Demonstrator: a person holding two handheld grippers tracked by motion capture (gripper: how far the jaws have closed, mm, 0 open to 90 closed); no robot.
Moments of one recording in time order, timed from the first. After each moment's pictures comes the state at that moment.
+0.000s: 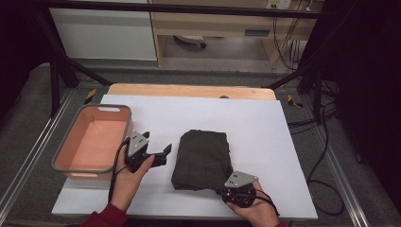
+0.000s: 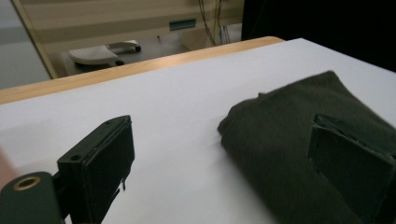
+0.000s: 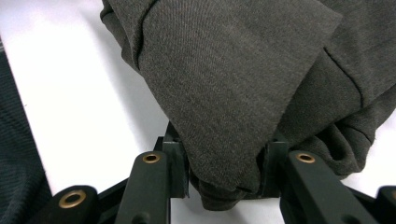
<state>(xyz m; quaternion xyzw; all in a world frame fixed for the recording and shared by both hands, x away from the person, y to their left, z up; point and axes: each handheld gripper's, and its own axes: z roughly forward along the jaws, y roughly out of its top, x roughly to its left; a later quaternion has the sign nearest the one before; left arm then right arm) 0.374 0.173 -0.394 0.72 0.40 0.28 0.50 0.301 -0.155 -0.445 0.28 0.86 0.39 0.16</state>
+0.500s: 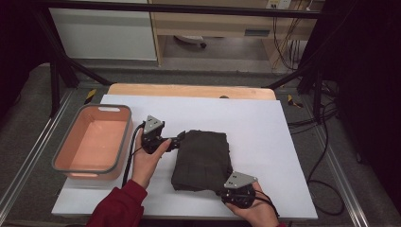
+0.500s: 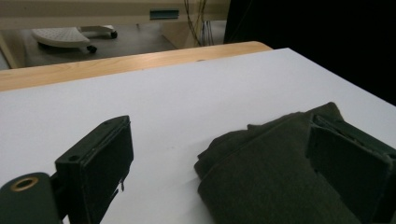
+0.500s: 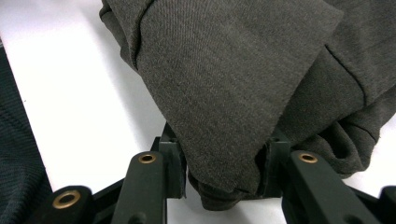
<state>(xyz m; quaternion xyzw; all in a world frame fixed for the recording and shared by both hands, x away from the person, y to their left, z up) 0.429 0.139 -0.393 0.71 0.42 0.21 0.52 0.301 -0.153 -0.448 0.27 0.87 0.39 0.16</state>
